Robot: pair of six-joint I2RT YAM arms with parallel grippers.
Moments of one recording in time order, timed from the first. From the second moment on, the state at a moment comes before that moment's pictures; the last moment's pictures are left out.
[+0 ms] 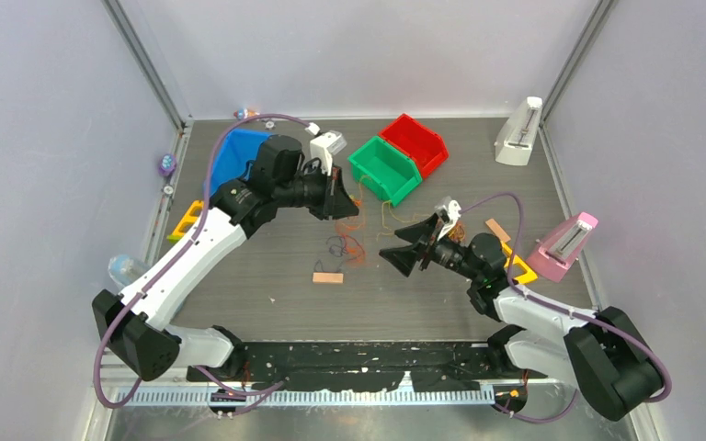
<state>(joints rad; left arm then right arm) -0.61 1.32 1.34 -0.56 0.48 -0.29 0.48 1.06 0.23 0.91 -0.54 0.41</state>
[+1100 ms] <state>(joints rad) -0.78 1.39 1.47 -0.37 0.62 -0.45 0.63 1.16 0.32 0.84 -0.50 0.29</state>
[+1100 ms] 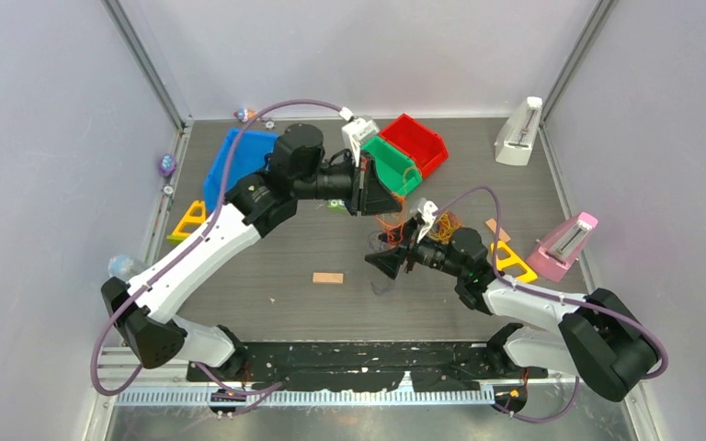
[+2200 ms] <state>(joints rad) 0.13 1.02 1.31 -0.46 0.31 -0.61 0.57 1.14 0.43 0.42 0.21 0.37</state>
